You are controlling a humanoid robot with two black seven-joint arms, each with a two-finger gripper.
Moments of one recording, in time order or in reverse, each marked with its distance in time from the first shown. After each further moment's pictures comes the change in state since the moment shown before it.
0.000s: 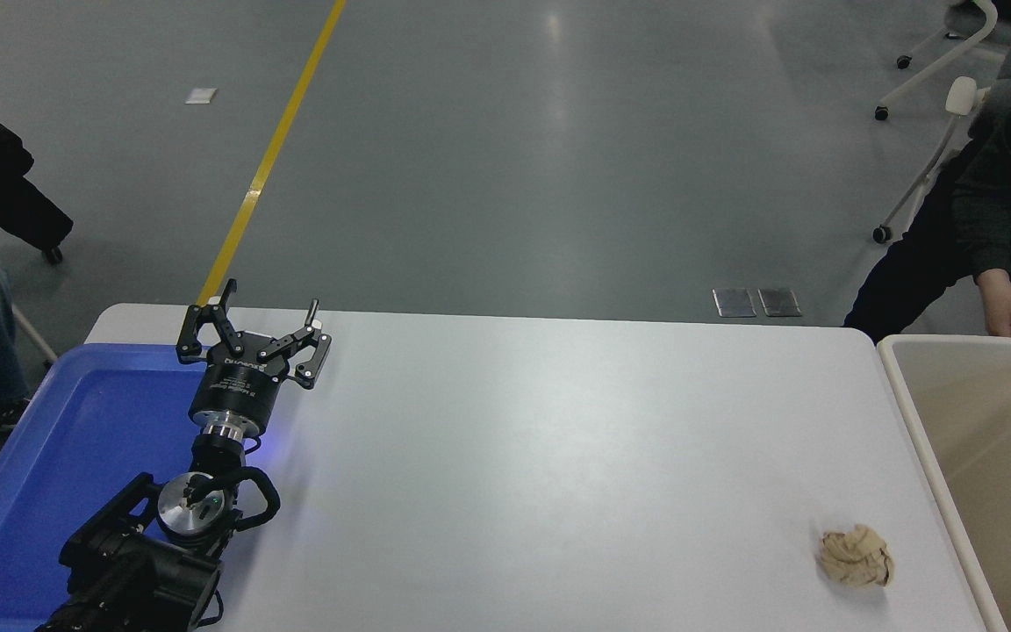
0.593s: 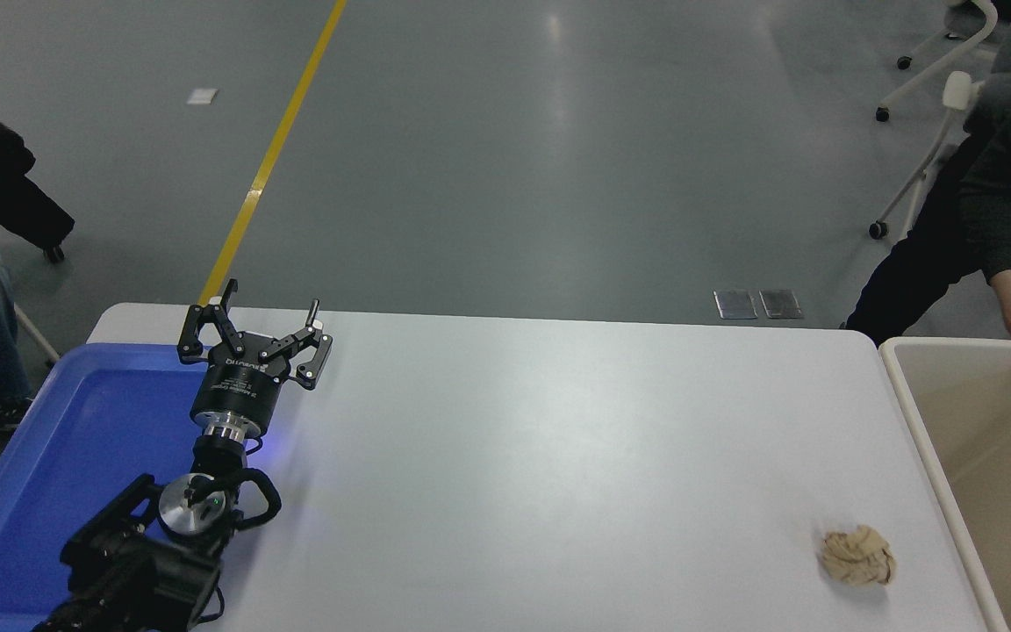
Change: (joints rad) left arm 0.000 0.000 0.000 0.000 0.000 0.000 0.001; right arm -0.856 0.457 0.594 -0.642 0.202 -0.086 0.005
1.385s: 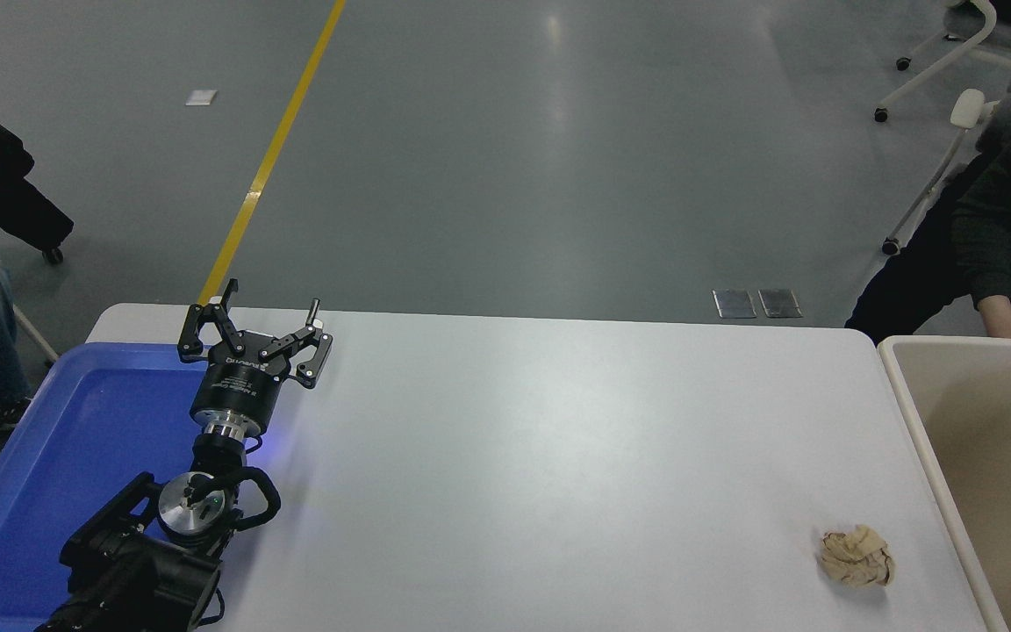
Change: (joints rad) left arm 0.000 0.000 0.000 0.000 0.000 0.000 -0.001; right arm -0.240 0.296 0.144 -0.147 0.005 -0.122 0.036
